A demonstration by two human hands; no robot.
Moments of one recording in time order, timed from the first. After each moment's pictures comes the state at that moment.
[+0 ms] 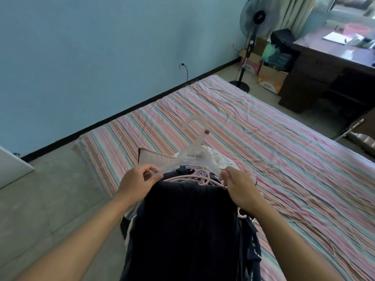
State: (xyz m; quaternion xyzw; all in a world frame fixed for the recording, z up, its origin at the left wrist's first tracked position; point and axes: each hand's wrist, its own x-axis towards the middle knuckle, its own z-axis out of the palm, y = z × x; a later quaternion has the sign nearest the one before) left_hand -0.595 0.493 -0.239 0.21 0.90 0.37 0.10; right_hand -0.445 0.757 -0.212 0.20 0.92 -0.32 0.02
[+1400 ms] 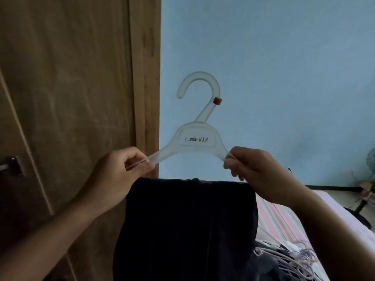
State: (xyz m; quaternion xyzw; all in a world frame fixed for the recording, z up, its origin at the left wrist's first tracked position) left_hand -0.289 0.043 0.109 0.08 0.84 0.46 -0.28; right_hand -0.347 0.345 0.157 -0.33 0.88 -0.33 -0.08
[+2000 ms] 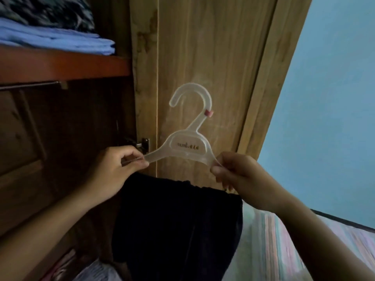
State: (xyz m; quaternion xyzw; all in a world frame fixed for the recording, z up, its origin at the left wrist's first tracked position) left_hand -0.154 -0.133 0.100 -0.09 0.86 0.39 -0.33; right_hand -0.310 0.121 0.134 -0.50 0.78 -0.37 0.05
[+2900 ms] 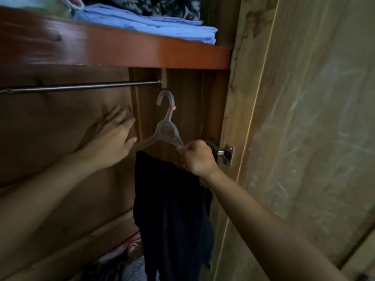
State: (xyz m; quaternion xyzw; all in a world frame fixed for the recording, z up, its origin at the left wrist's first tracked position) left_hand -0.072 -0.274 0.109 -0.44 0.86 -0.14 -0.23; right_hand -0.287 -0.206 0.059 -0.49 0.70 -0.46 0.23
